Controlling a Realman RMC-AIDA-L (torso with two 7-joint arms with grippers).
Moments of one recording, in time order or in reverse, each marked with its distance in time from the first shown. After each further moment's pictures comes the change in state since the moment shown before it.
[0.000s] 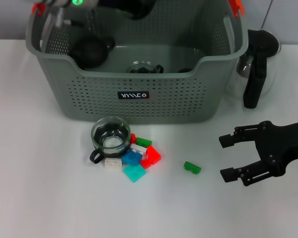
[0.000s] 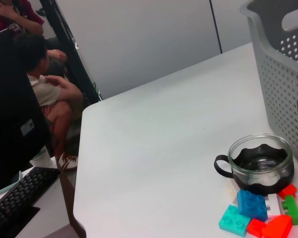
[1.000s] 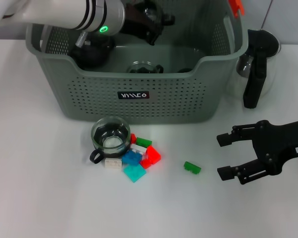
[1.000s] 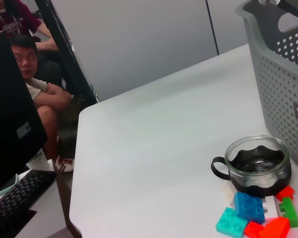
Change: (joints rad) left arm -0.010 -0.054 0.160 -0.053 0.063 -0.161 0.007; right arm 0.003 0.005 0.000 0.009 0.002 0.018 0.000
